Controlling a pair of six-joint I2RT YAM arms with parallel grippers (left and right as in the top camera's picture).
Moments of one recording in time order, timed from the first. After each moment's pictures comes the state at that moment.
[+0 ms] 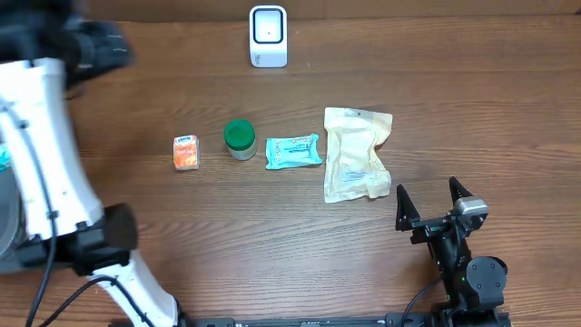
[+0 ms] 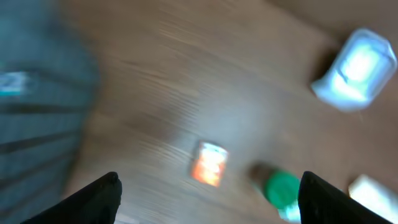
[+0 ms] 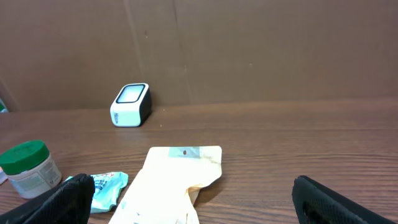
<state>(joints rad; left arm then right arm) 0.28 2.03 2.62 -1.65 0.06 -0.25 0.08 0.01 0.02 -0.03 -0.09 0.12</state>
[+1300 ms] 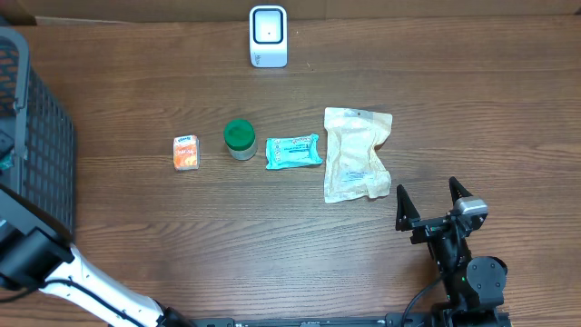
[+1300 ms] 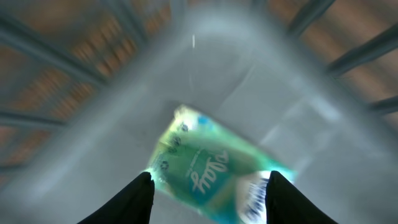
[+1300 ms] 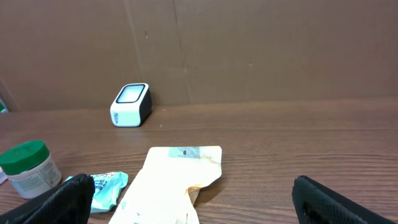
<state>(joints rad) 0.80 2.22 1.82 -0.61 -0.06 -0.10 0.08 0.01 0.02 -0.03 -0.09 0.12</state>
